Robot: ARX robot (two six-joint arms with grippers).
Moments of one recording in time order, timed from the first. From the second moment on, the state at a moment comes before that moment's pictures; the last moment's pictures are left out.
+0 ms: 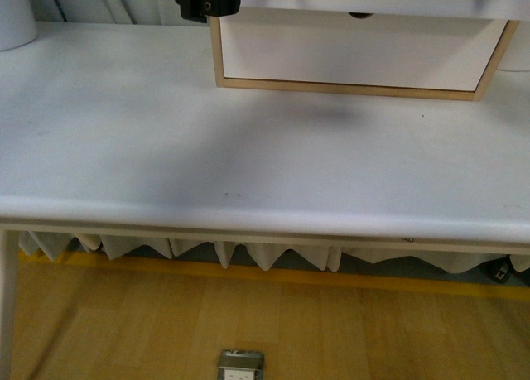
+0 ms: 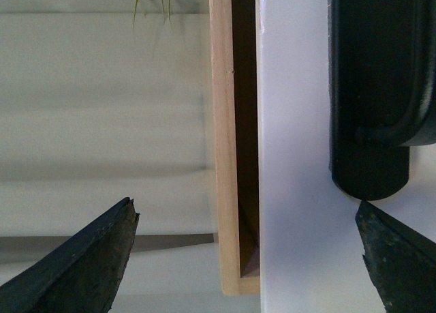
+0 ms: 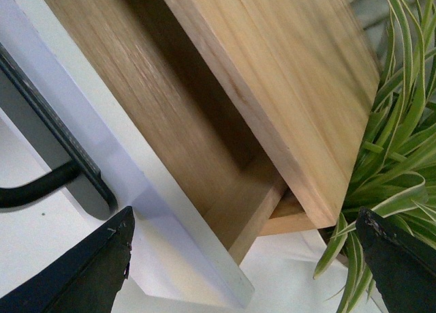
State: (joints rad) left arm -0.38 1.83 1.17 0.67 0.10 1.63; right arm 0.02 1.66 1.35 -0.08 -0.19 -0.91
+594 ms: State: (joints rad) left arm -0.38 2.04 1.48 0.56 0.09 1.63; right arm -0.02 1.85 1.51 -0.02 -0.16 -0.84
